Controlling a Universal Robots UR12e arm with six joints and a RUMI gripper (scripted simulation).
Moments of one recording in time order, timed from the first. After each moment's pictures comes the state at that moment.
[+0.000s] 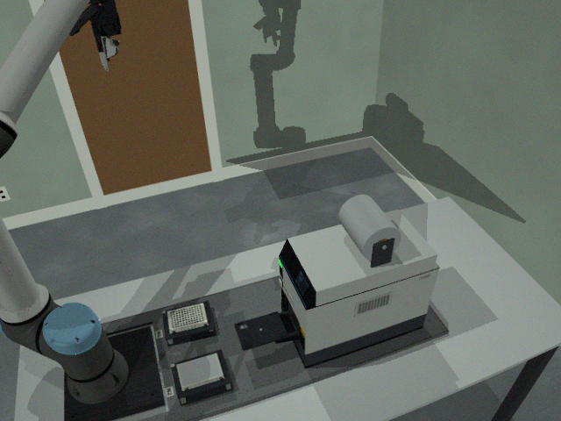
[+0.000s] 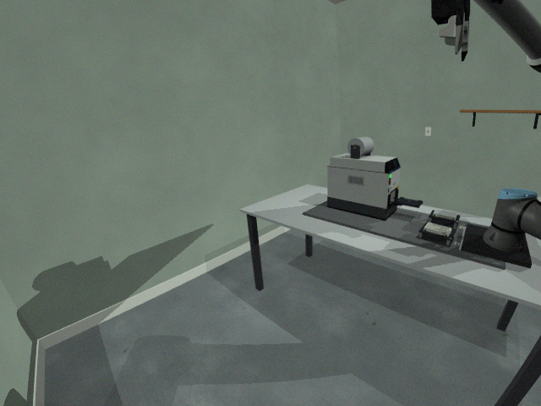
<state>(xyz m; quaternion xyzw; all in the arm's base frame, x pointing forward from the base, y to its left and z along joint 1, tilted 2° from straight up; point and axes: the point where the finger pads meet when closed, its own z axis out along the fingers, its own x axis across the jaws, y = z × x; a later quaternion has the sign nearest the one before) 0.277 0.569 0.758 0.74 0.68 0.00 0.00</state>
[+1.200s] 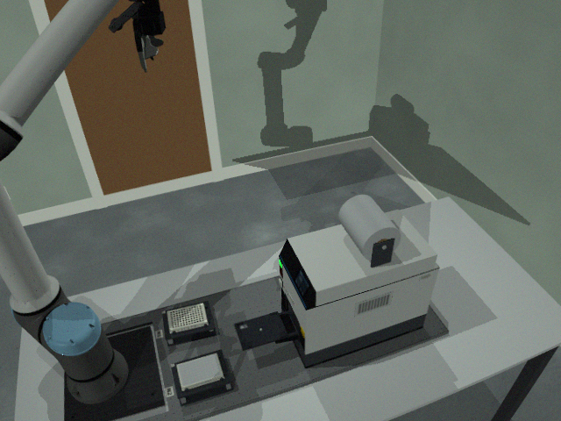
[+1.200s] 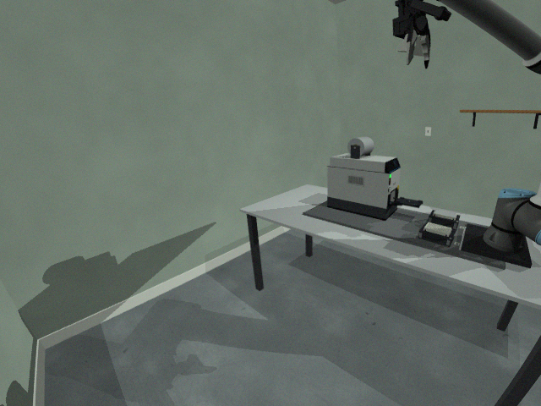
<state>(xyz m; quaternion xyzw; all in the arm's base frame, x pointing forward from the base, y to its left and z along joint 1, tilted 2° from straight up) 0.400 0.490 0.758 0.81 0.59 0.00 0.00</state>
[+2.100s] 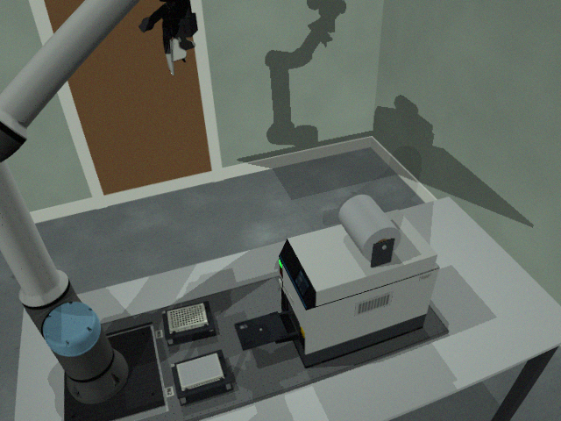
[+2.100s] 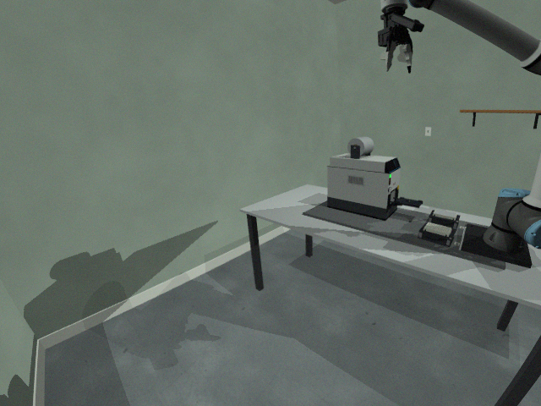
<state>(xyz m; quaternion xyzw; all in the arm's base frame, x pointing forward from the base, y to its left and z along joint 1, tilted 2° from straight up) 0.480 0.412 0.758 0.86 0.51 0.00 0.00</state>
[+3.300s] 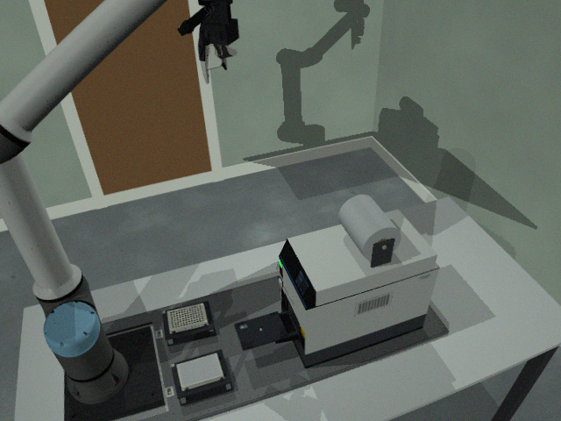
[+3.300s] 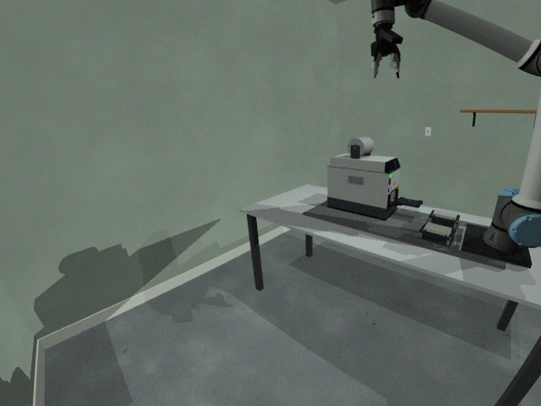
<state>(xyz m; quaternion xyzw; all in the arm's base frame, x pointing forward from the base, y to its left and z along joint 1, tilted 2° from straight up) 0.565 0.284 0.758 0.91 0.40 0.00 0.00</state>
